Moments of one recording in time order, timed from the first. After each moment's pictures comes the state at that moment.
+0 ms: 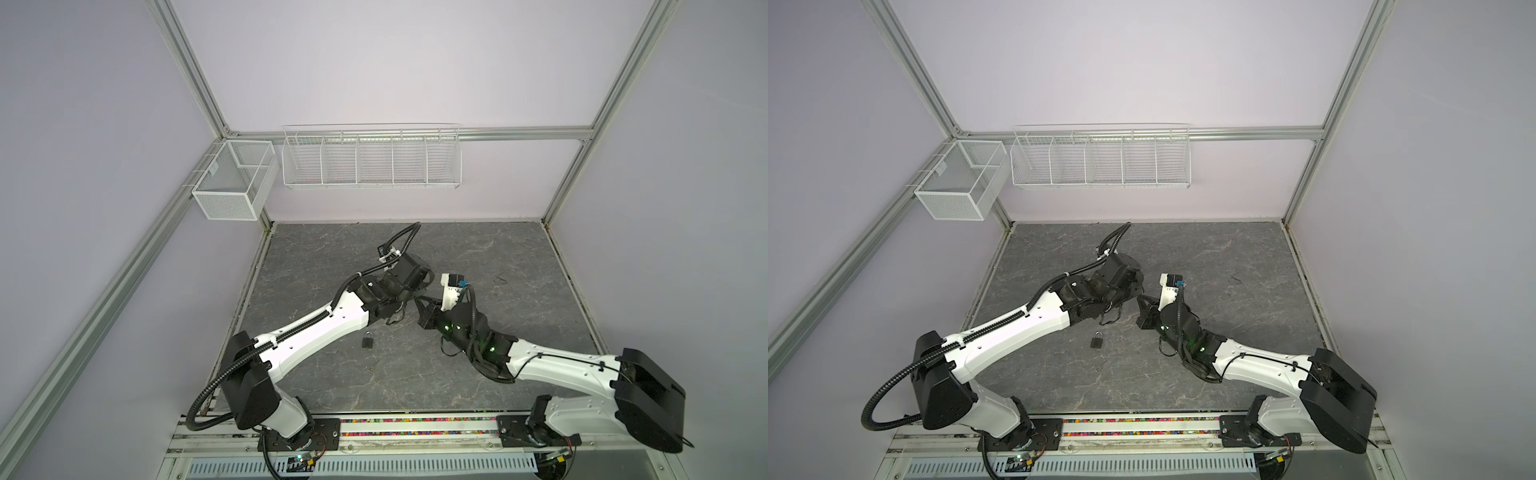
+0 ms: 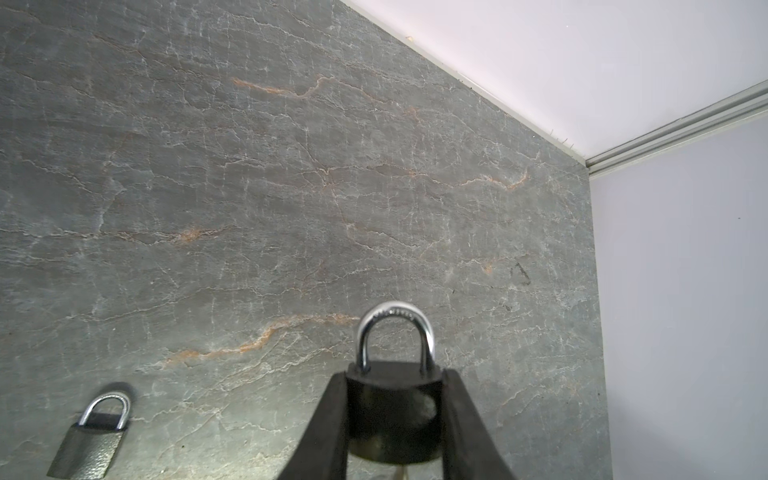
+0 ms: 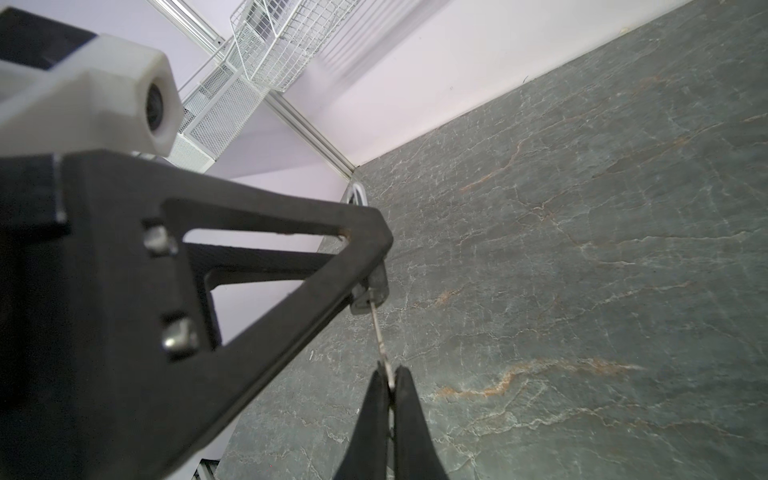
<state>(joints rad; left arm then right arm) -0.96 1.52 1.36 -0.62 -0.39 -1.08 0.98 1.29 0.63 0.45 0.29 0.82</state>
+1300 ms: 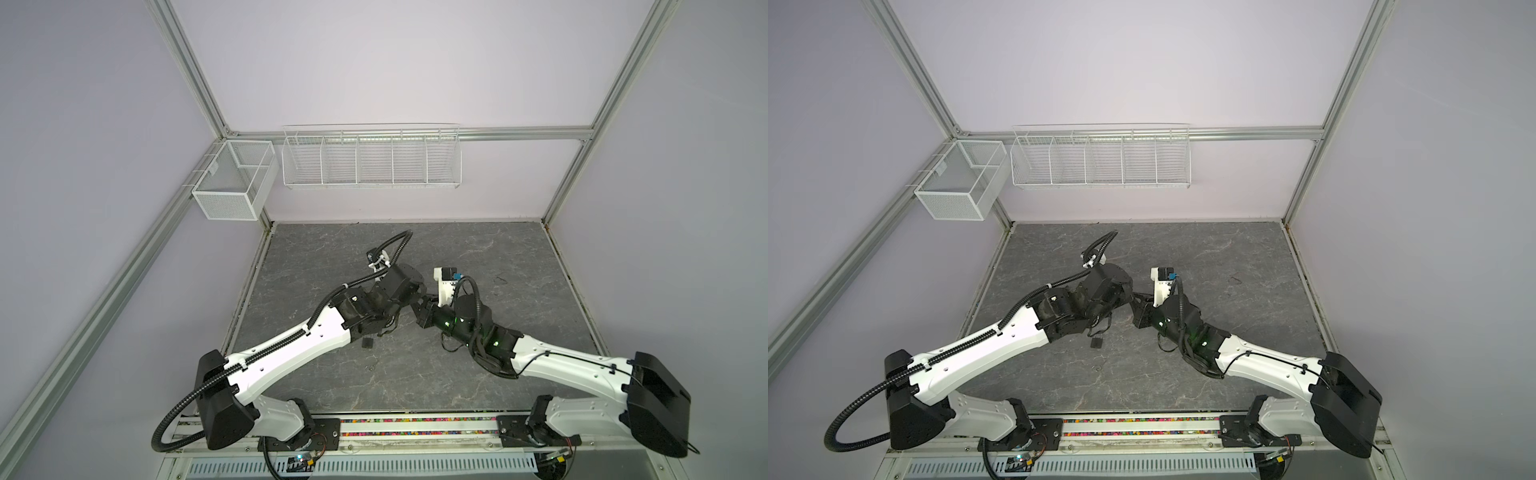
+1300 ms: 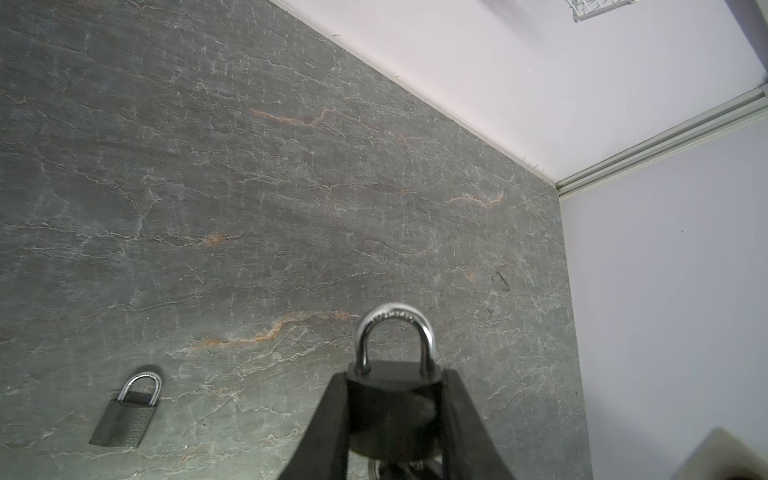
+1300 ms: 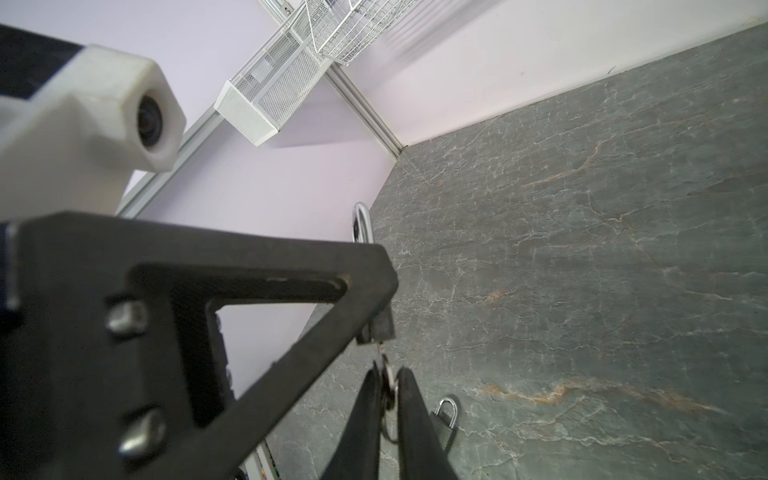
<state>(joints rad) -1.02 1.38 1.29 -0.63 -0.48 -1.10 0.96 1.26 0.70 0.37 0.12 0.76</state>
